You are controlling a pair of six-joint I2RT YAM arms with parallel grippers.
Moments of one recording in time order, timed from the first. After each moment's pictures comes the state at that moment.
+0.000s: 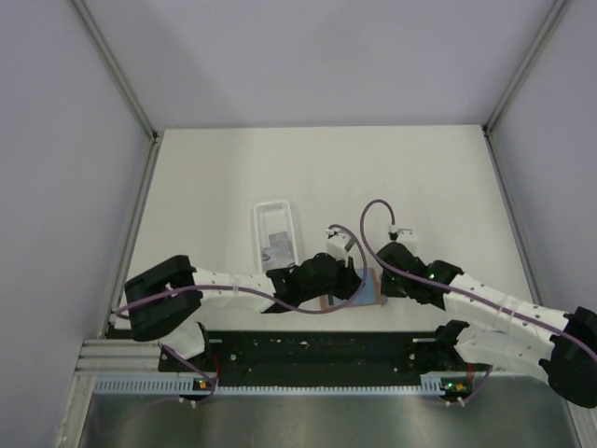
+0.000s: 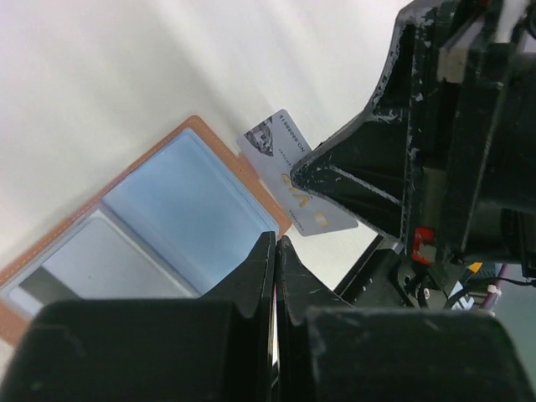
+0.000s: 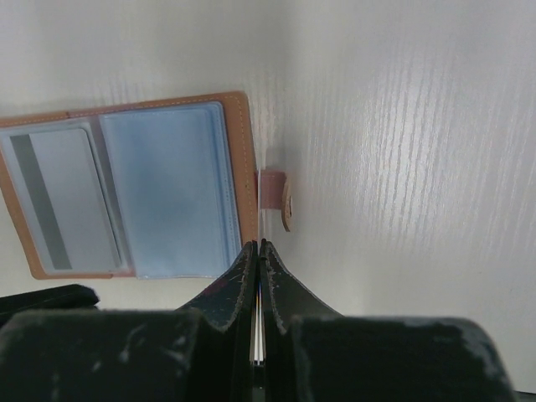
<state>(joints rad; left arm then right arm) -1.19 1.54 0.73 0.37 -0.13 -0.69 0.83 0.98 0.55 -0.61 0.32 0.79</state>
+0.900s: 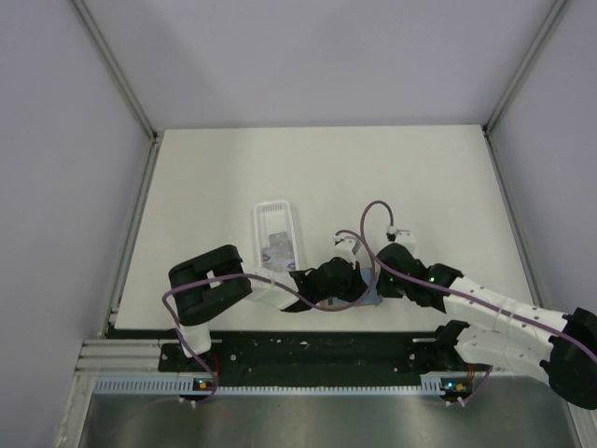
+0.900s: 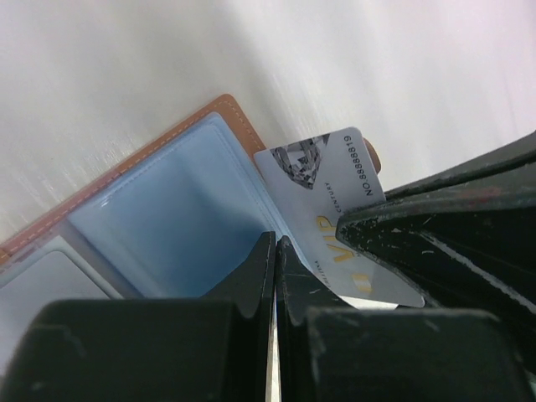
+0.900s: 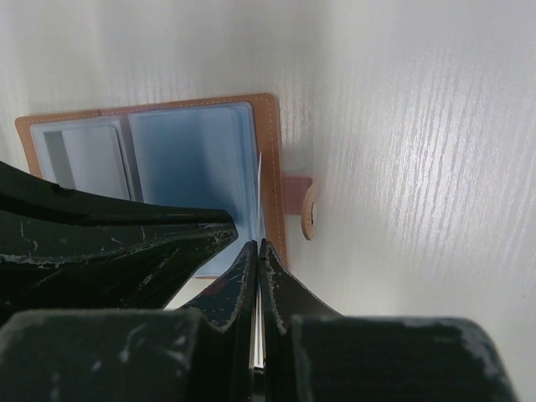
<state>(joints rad) -1.18 1.84 0.80 0.49 -0.12 -0.82 0.83 0.97 0.51 -0.52 0.27 0.79</state>
